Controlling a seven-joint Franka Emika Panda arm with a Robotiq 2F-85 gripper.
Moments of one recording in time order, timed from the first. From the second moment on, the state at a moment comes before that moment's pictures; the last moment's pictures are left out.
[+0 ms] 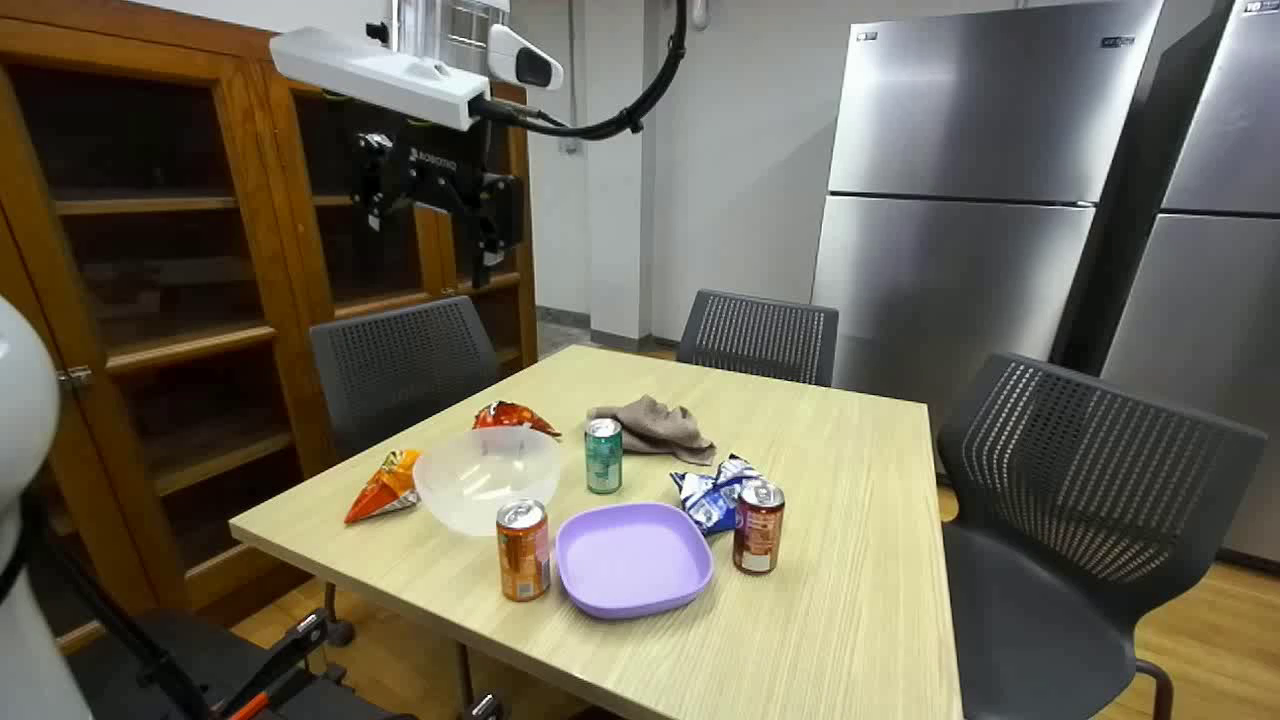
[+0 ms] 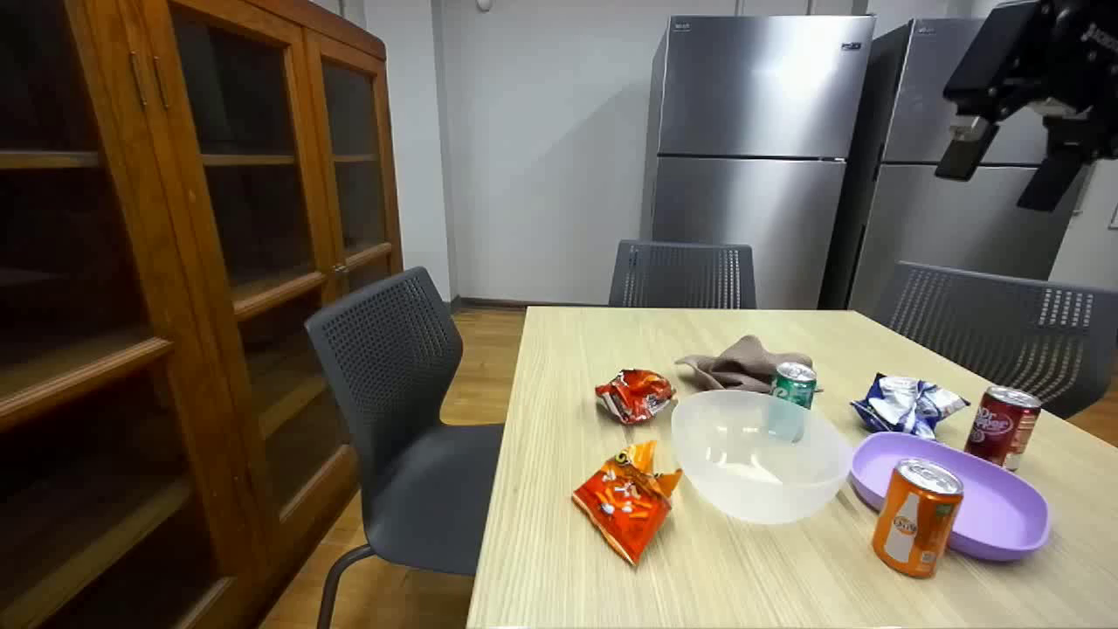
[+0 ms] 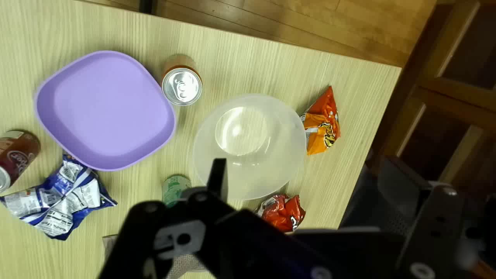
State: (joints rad) arm 0.12 -0.64 -0.16 -2.62 0.16 2.04 -0.31
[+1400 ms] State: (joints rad) arm 0.13 -0.62 -0.10 -2.62 0.16 2.04 -0.31
